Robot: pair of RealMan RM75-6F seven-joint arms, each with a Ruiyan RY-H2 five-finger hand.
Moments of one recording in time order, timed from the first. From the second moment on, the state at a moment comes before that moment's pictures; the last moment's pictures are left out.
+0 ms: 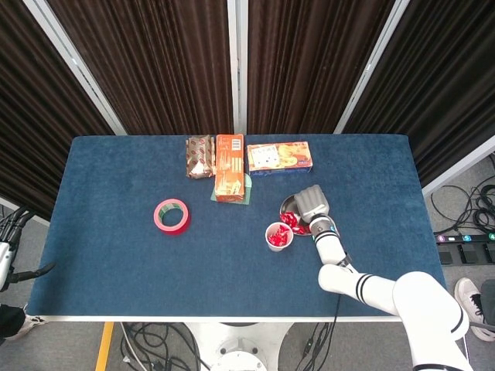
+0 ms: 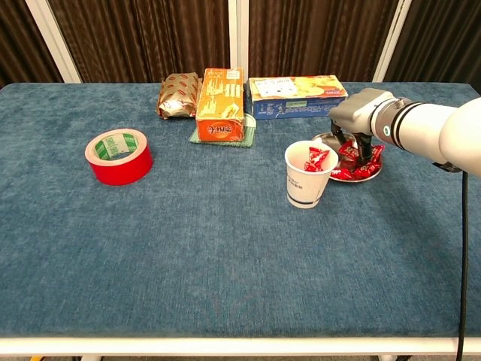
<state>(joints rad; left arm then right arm) -0.12 -1.27 -0.03 -1.07 1.55 1.53 -0.69 1.08 -1.76 0.05 -1.04 -0.41 0.78 -1.02</state>
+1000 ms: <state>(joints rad) -0.12 -1.27 -0.03 -1.10 1.56 1.54 -0.66 1.06 -1.57 0.10 -1.40 -0.59 0.94 -0.97</state>
